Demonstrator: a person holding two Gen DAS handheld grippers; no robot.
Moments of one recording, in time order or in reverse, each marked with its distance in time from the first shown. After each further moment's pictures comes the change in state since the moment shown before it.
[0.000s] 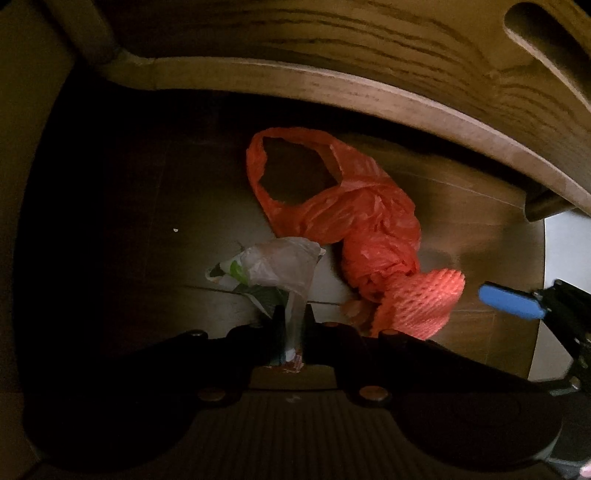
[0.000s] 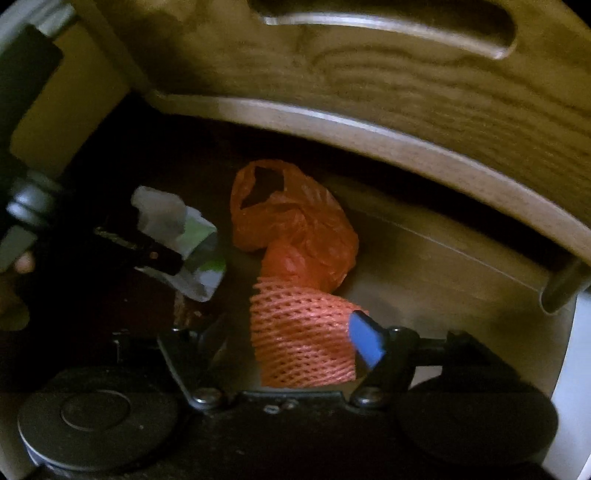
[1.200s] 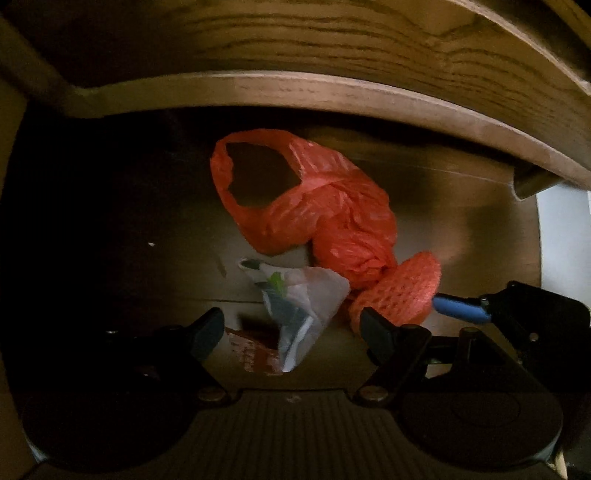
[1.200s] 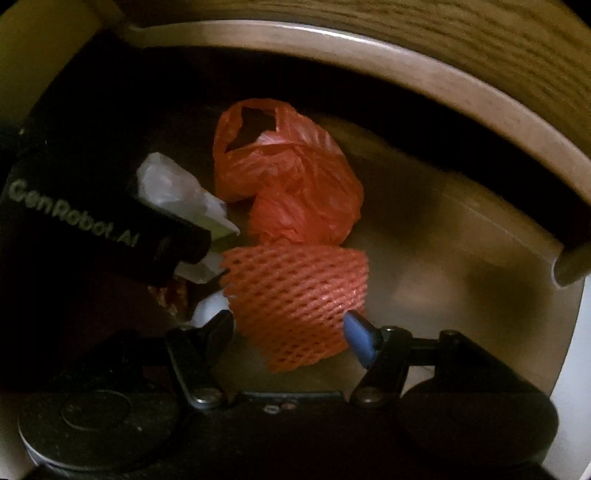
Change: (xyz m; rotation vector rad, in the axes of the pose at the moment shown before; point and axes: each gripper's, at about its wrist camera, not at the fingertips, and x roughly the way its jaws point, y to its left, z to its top) left arm 0.011 -0.029 0.005 0.085 0.017 -0.003; right arm 0.033 0.010 -0.007 0.001 0.140 -0.055
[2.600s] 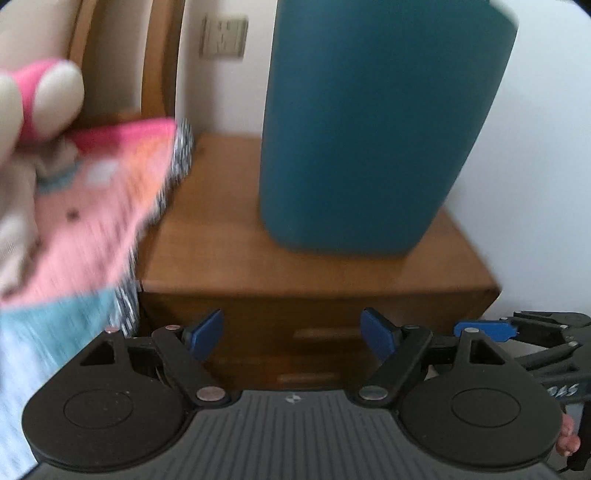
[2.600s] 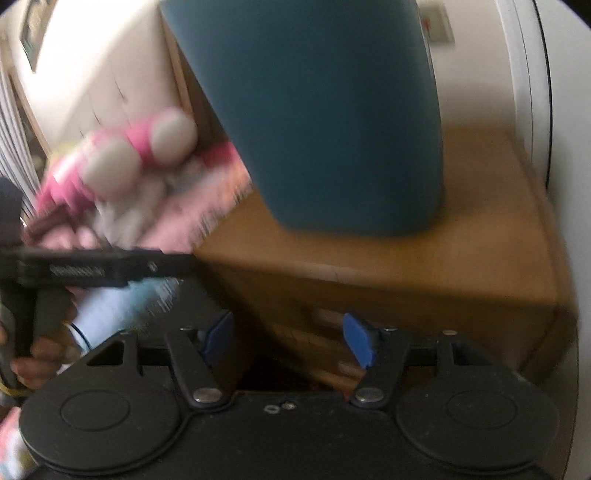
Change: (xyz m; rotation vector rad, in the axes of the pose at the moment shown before) left arm -0.415 -0.007 -0.025 0.096 -0.714 -0.147; right arm -0.401 0.007 0.041 0.065 -0.615 0.145
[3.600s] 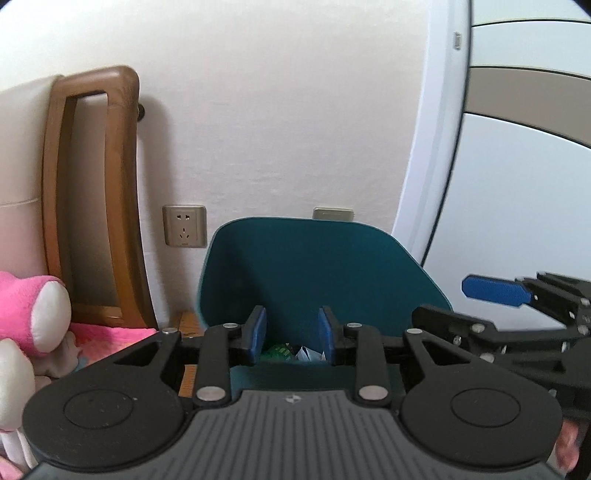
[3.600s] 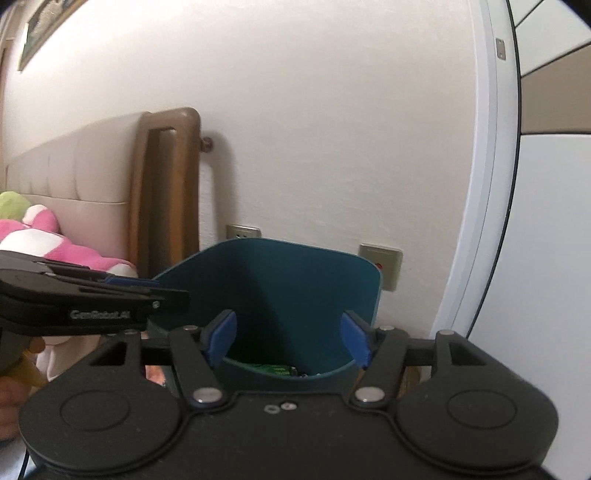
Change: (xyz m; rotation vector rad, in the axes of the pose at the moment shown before) left arm -0.105 -0.074 0.219 0.095 -0.262 -0.008; right arm -0.114 0.077 0.213 -0.231 -0.338 -0.322
